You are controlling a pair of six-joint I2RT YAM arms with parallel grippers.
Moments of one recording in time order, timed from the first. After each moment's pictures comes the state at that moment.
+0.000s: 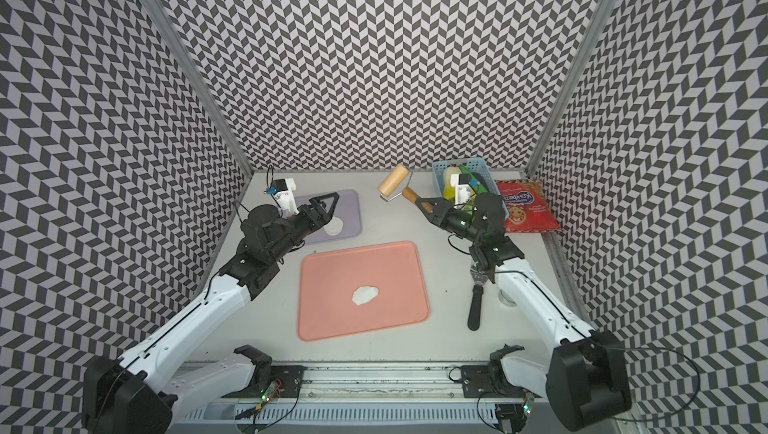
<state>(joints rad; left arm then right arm) -0.39 1.06 0.83 0.02 0.09 -0.80 0.26 1.21 0.85 0.14 -0.61 0.86</state>
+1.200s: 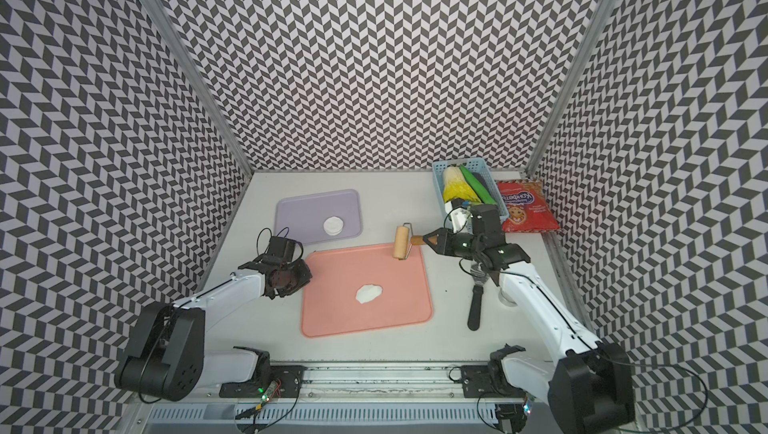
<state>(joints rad) -0.21 1.36 0.59 -0.36 0.07 -0.74 0.25 1.17 0.85 -0.37 -0.60 0.46</state>
